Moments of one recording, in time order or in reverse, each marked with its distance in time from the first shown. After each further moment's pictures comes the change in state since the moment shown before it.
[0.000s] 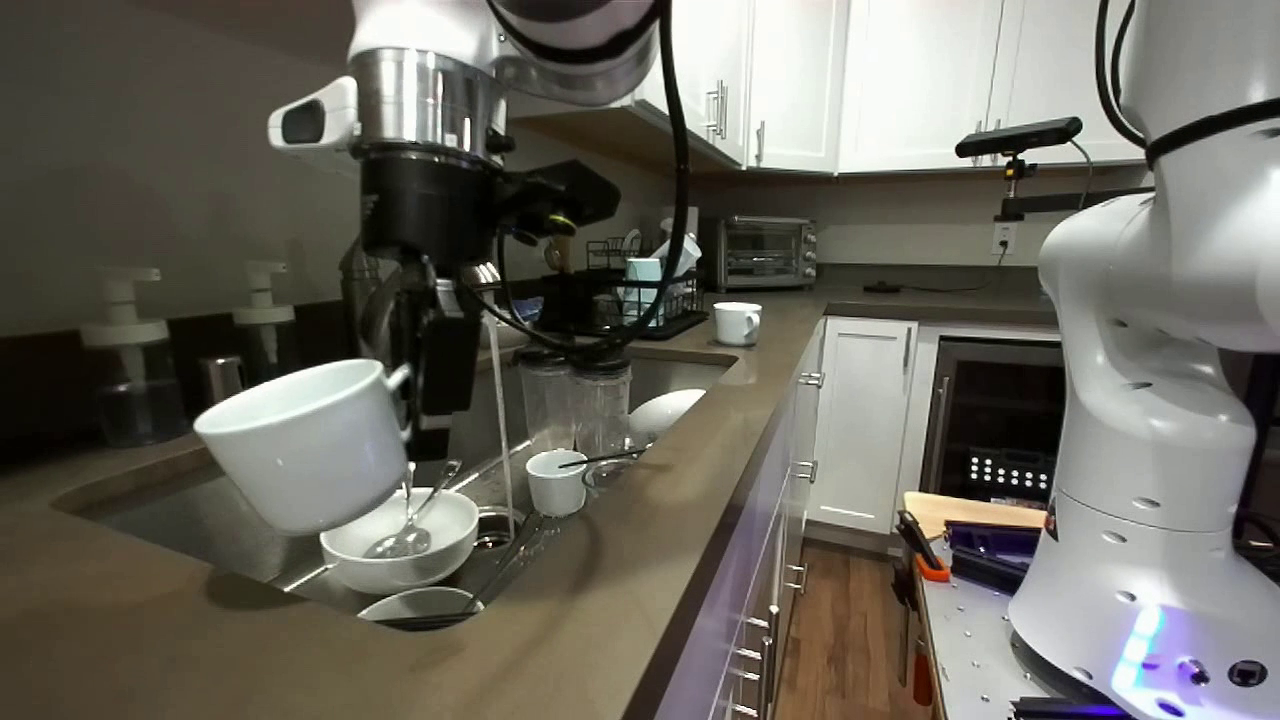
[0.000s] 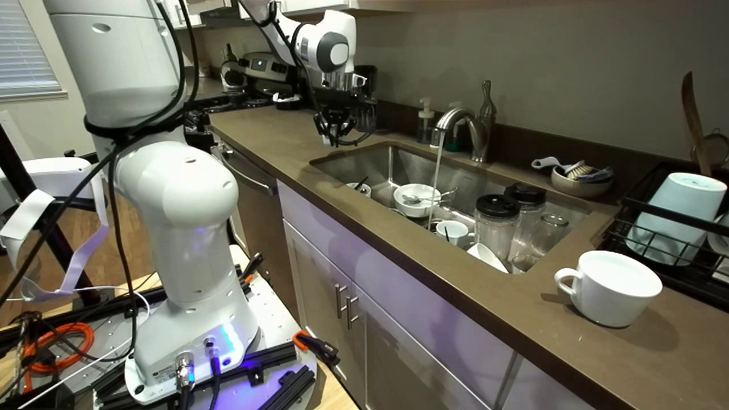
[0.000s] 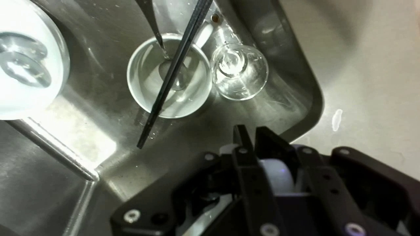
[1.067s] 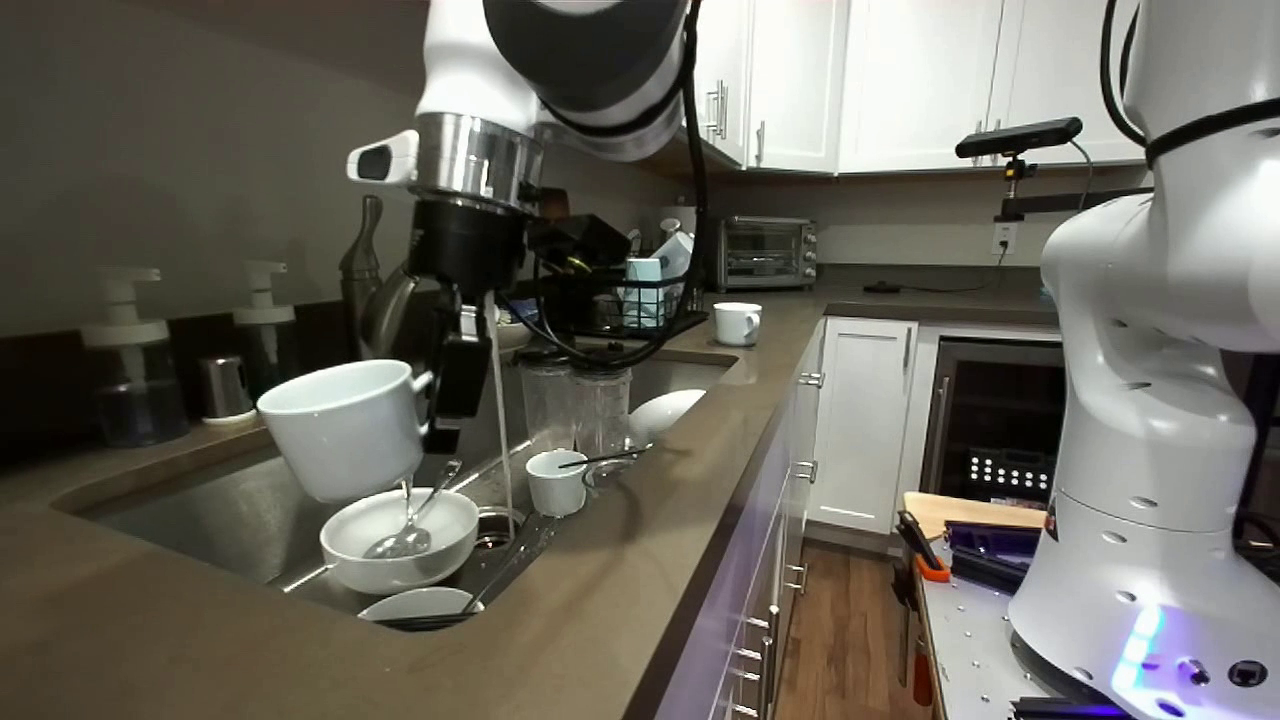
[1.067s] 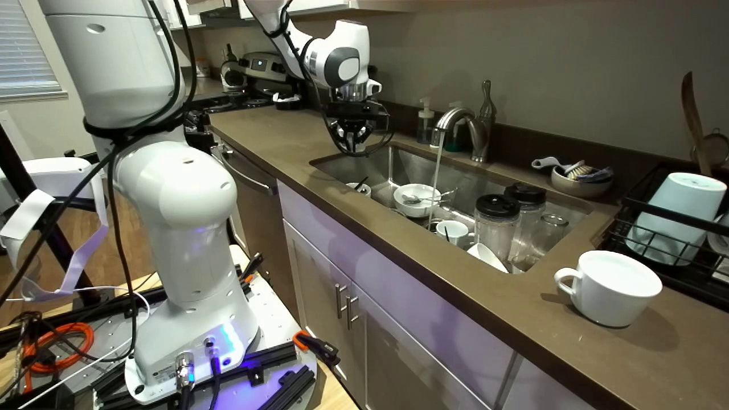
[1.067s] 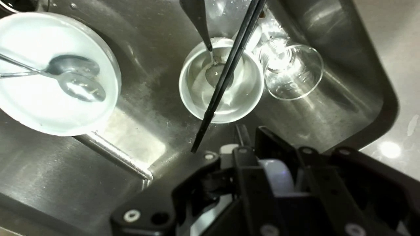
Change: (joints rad) arm -0.025 -0.016 -0.059 -0.103 0.031 0.193 -0.012
